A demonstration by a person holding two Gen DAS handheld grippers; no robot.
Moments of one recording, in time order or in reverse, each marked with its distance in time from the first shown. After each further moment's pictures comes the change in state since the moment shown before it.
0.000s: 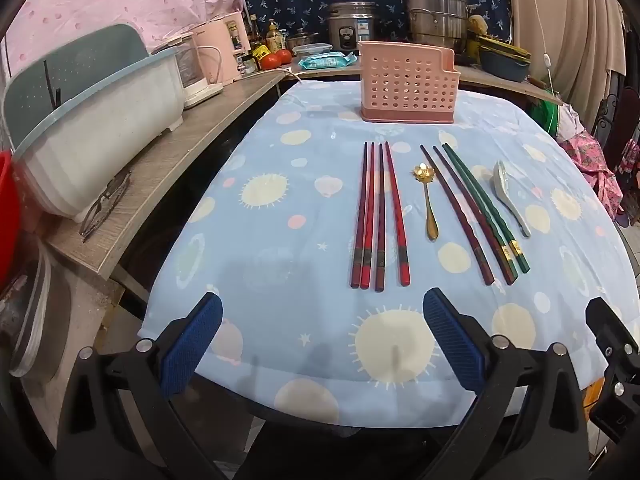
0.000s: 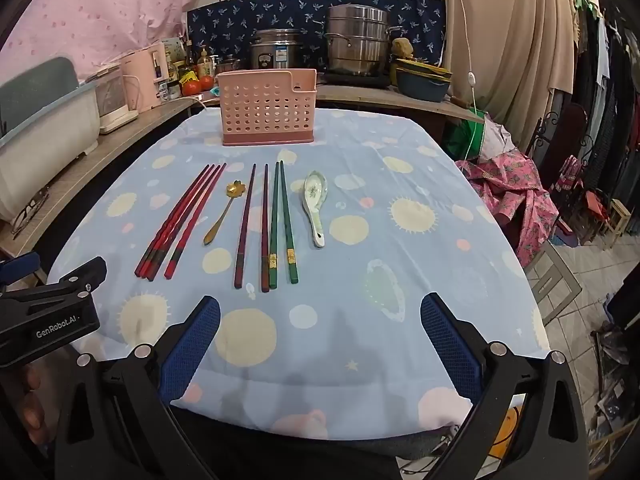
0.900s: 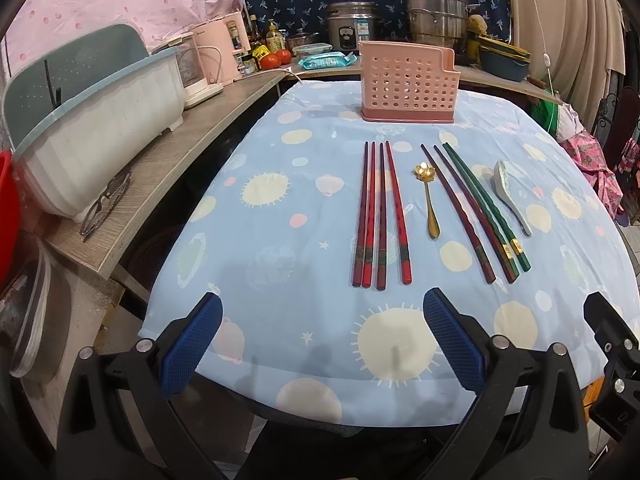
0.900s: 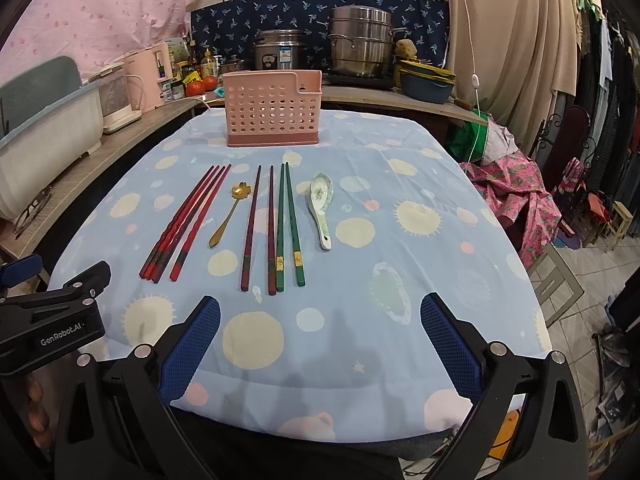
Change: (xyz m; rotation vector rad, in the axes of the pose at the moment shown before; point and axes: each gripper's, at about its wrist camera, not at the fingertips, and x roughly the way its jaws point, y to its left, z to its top) left arm 0.000 0.005 -0.002 -0.004 0.006 -0.011; right arm 0.002 0.008 0.003 -0.009 -0.001 0.004
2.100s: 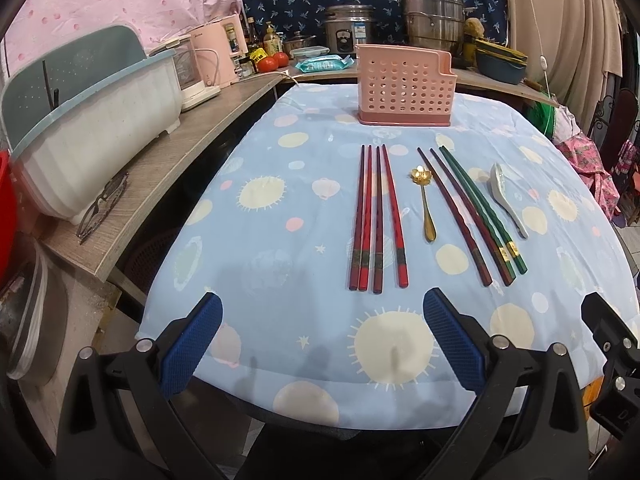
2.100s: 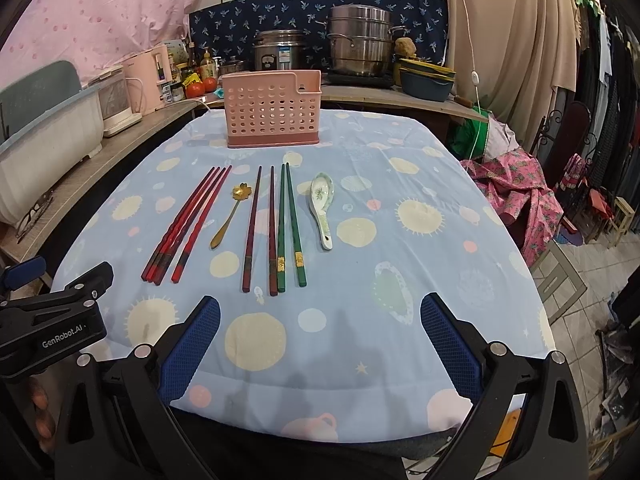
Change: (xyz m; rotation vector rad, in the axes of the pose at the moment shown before) left arm 0.003 -0.001 0.004 -0.002 -0.013 -0.005; right arm 0.003 0.001 0.001 0.004 0.002 0.008
